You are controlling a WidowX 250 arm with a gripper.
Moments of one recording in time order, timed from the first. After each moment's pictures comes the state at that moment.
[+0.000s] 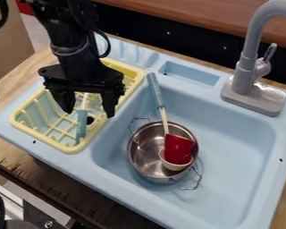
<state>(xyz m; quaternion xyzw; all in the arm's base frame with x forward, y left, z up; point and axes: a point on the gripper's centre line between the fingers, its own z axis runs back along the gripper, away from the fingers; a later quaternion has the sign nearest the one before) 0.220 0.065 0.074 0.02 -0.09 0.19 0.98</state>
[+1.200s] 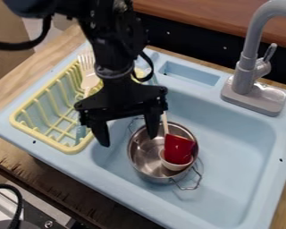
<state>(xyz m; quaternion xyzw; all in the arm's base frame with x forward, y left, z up) 0.211 0.005 0.062 -0.02 -0.05 0.35 0.93</state>
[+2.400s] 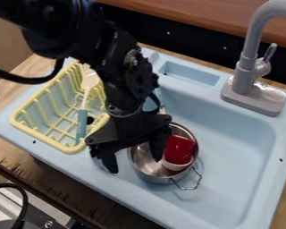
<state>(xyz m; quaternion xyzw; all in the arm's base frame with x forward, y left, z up) 0.204 -0.004 0.026 -0.01 -0.07 0.41 0.91</state>
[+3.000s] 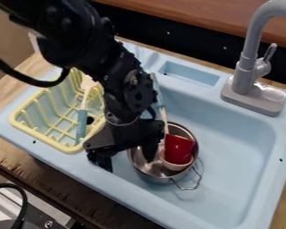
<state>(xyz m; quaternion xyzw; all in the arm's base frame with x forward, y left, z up) 0.210 0.004 0.006 0.02 -0.09 0.42 0.90</state>
